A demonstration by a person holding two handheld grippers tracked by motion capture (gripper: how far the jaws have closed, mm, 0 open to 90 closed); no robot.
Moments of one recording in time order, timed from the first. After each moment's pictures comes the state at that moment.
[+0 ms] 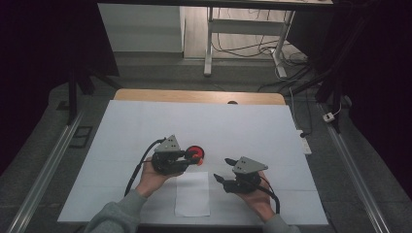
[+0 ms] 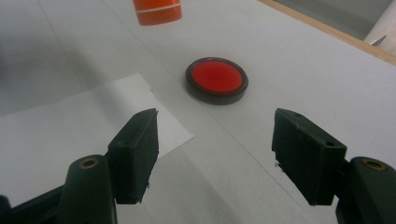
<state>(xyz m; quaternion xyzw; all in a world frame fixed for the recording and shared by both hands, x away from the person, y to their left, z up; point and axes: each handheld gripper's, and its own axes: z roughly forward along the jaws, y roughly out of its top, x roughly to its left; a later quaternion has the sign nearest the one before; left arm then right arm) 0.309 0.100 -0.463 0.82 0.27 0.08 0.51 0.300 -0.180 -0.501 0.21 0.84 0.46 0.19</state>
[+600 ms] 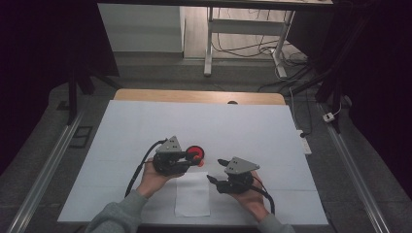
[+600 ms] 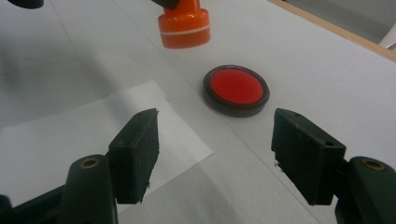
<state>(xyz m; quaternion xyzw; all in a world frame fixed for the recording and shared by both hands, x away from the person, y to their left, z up) 0.309 0.097 -0.466 0.82 0.26 0.07 0.51 0.300 -0.160 -0.504 0.20 0.84 0.46 0.18</state>
